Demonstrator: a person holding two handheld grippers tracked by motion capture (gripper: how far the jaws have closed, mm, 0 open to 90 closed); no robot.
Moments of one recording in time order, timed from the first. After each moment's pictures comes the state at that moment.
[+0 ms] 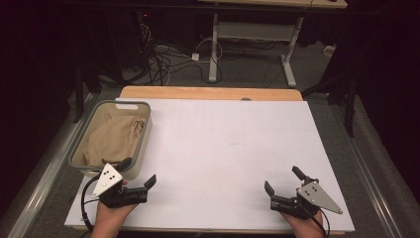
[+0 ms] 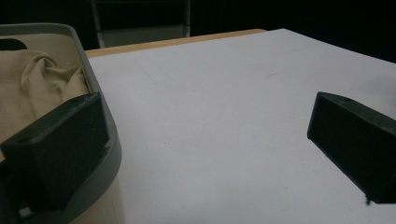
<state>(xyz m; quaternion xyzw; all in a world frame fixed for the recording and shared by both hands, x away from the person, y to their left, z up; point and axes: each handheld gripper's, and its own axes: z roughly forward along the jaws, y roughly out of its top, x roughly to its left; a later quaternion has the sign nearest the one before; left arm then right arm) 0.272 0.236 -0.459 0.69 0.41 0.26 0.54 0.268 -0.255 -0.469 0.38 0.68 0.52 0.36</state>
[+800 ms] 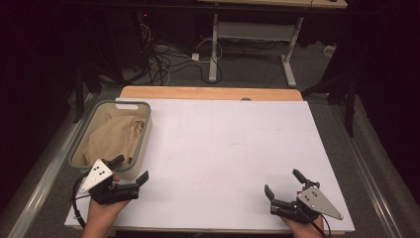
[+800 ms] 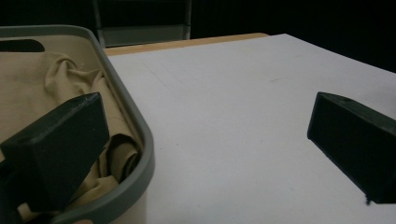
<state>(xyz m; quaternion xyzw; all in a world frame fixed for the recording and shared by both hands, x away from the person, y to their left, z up) 0.272 0.237 -0.447 0.70 0.40 0.24 0.54 0.261 -0.262 -0.467 0.38 0.67 0.53 0.36</state>
